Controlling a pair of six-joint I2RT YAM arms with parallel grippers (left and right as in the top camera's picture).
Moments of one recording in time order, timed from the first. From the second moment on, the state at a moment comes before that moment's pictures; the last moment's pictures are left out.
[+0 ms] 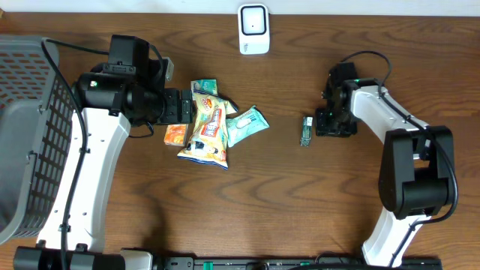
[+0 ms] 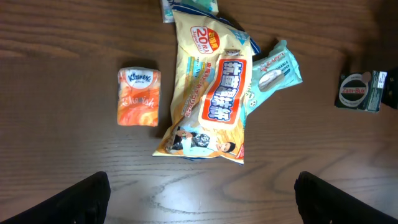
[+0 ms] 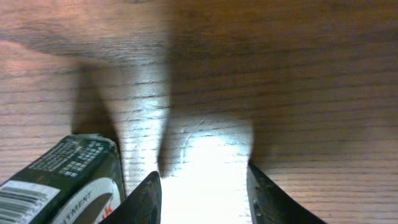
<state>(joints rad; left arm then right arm) -0.11 1.51 1.50 -1.20 0.24 -0.14 0.10 2.00 1.32 -0.84 -0.10 0.18</state>
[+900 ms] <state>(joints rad) -0.11 1.51 1.50 -1.20 0.24 -0.14 0.00 1.89 1.31 -0.87 -0.42 0.18</state>
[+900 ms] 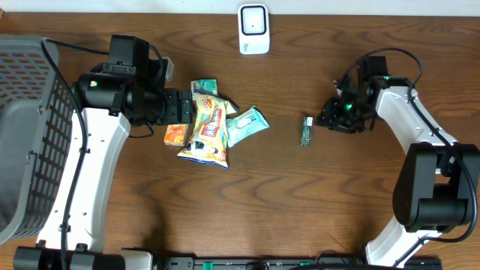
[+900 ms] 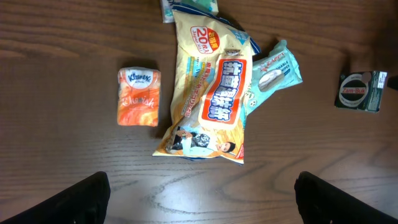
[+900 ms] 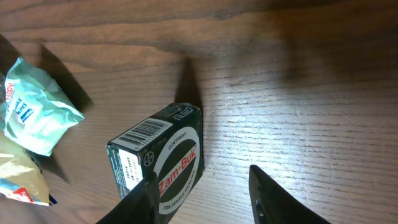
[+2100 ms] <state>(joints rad) -0.11 1.51 1.50 -1.20 0.24 -0.14 0.10 1.86 1.34 -1.02 -0.17 0.25</state>
